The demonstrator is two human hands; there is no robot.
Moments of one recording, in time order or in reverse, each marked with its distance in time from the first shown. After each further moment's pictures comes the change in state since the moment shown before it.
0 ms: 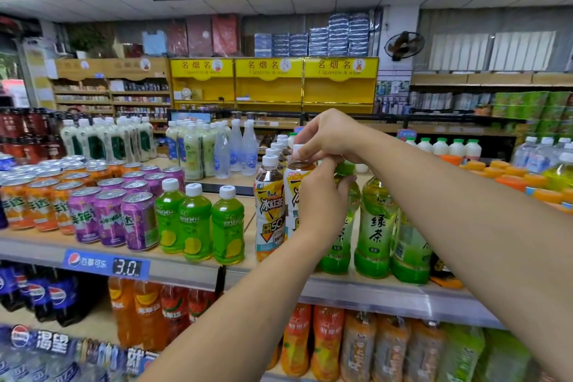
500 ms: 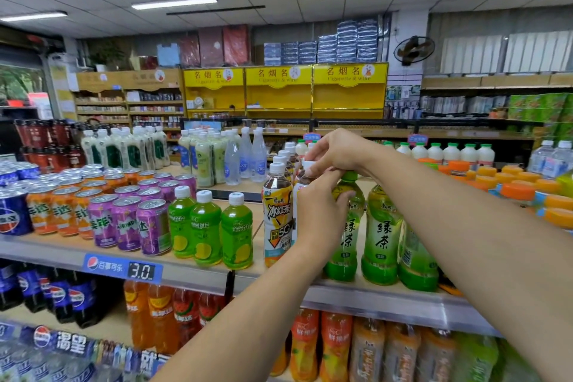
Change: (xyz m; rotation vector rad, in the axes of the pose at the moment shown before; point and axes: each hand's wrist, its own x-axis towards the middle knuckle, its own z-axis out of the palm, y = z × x) left_hand -0.008 0.002 -0.017 0.016 -0.047 0.063; right_hand -0.001 0.014 -0.001 -0.110 -0.054 0.034
